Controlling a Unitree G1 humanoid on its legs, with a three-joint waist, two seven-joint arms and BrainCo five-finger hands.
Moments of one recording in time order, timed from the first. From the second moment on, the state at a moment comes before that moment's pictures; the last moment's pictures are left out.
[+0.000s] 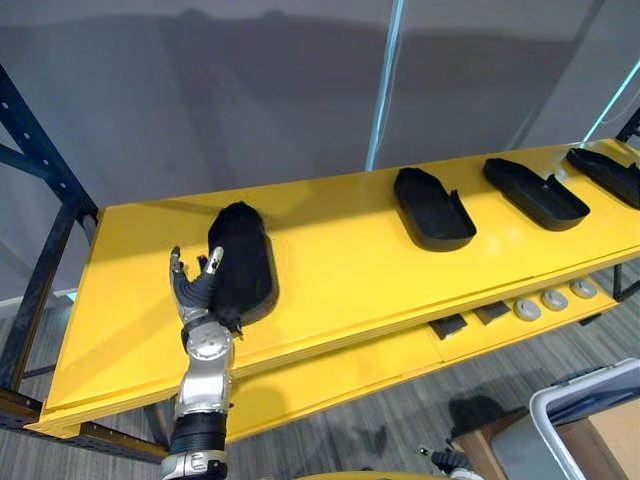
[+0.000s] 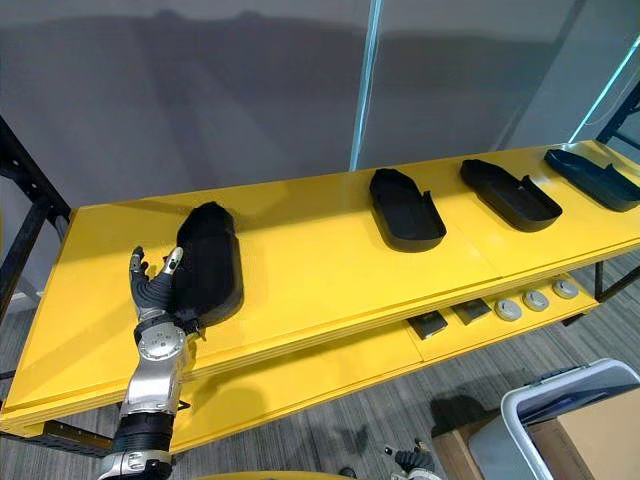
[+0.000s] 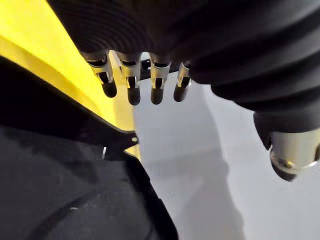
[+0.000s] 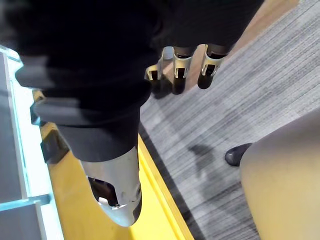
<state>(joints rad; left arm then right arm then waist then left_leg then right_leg) -0.14 0.05 0.20 0.14 0.21 0.08 0.47 0.14 0.03 -0.27 0.96 0.00 0.00 -0.17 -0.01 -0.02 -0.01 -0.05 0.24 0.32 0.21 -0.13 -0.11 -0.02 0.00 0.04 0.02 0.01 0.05</state>
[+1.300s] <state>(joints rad) 0.27 0.01 -0.16 -0.19 0.44 -0.11 0.29 0.17 0.03 -0.19 0.96 0.03 -0.03 -0.18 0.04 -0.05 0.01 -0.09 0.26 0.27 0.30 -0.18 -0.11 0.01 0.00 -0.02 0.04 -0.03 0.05</state>
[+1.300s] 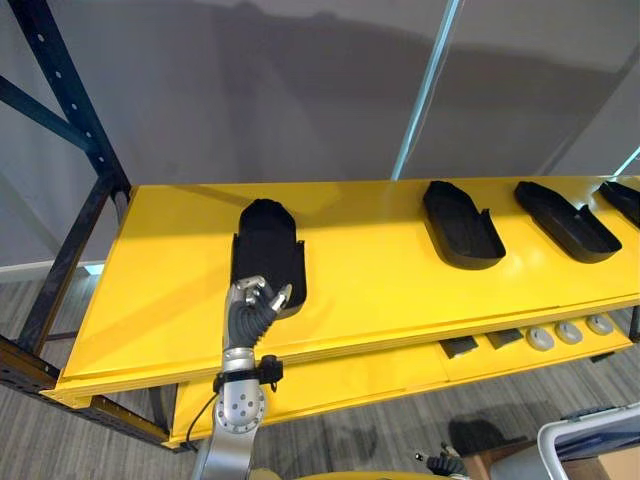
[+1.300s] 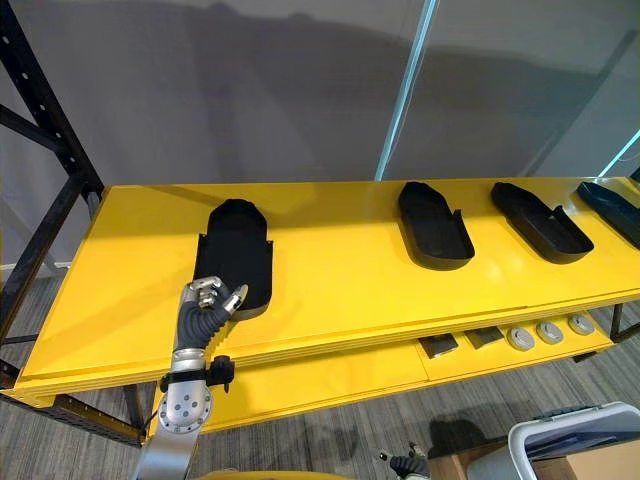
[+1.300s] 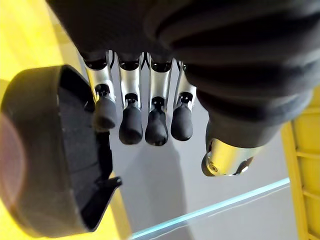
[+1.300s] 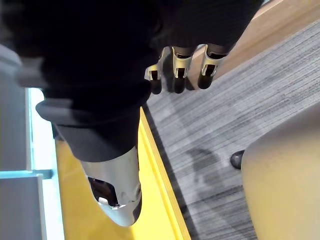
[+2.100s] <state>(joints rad) 0.23 0.02 -0.16 0.03 0.49 -0.07 0.28 0.18 0.01 -0.20 0.91 -0.01 -0.02 -0.19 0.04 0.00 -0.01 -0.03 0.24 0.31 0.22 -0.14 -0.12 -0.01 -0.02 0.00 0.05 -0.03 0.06</state>
